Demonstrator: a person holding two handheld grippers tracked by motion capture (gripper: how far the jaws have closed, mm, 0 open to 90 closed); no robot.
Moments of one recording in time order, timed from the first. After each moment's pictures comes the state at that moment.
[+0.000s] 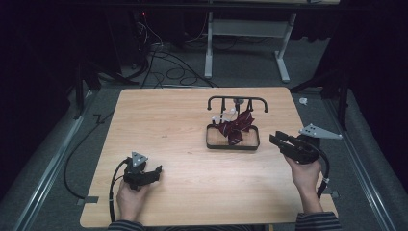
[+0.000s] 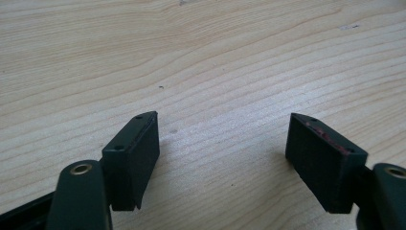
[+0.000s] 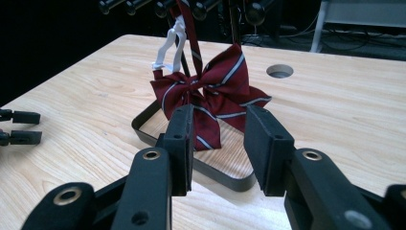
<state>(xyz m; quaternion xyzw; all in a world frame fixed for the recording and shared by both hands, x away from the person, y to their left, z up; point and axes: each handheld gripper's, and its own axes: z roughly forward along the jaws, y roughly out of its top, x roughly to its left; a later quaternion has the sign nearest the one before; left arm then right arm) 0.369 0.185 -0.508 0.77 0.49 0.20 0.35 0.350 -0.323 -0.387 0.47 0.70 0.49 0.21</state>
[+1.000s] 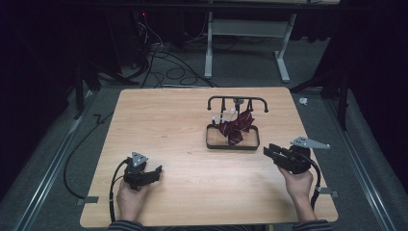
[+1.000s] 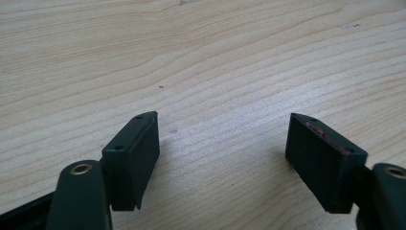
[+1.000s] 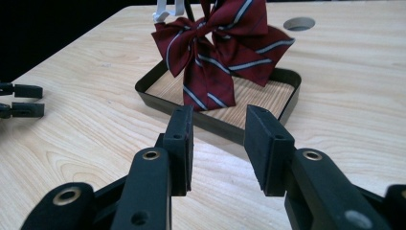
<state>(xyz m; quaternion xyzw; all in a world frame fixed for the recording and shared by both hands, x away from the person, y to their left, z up) 0.369 0.184 -0.508 0.77 0.49 0.21 0.35 0.345 -0.317 -0.431 0.49 0.71 0.48 0.17</state>
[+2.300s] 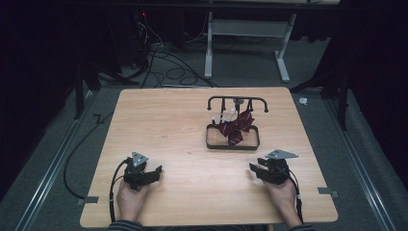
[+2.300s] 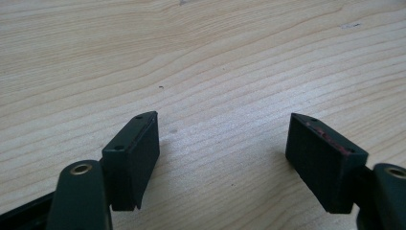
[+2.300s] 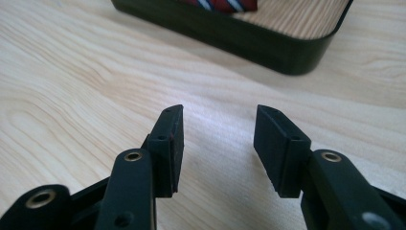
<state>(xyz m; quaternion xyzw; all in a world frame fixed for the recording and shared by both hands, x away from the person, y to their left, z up) 0.369 0.184 -0.508 0.77 0.49 0.21 0.35 0.347 -0.277 -0.495 0.49 0.77 0.37 0.17</state>
